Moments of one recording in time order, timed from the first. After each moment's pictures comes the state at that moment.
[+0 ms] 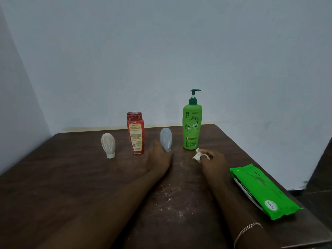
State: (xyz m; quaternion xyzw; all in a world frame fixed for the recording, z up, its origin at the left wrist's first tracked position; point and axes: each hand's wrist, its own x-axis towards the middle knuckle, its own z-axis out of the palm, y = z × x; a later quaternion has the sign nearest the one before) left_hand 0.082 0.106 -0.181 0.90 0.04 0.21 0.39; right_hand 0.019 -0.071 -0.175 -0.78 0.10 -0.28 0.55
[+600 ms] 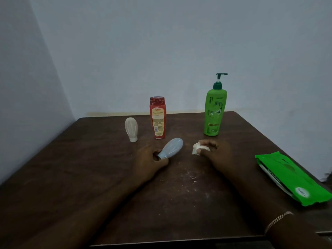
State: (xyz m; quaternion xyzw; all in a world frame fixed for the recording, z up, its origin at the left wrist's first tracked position) left_hand -0.012 0.226 -0.181 0.93 -0.06 0.16 0.31; right_hand 0.006 -0.031 -0.174 -0.80 -0.08 -0.14 0.57
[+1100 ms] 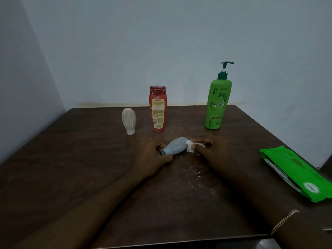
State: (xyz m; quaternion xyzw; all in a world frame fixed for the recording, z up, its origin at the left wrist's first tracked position) left_hand -0.002 0.226 -0.189 0.92 -0.10 0.15 0.34; right_hand -0.007 -0.005 -0.173 -0.85 -0.10 -0.16 0.50
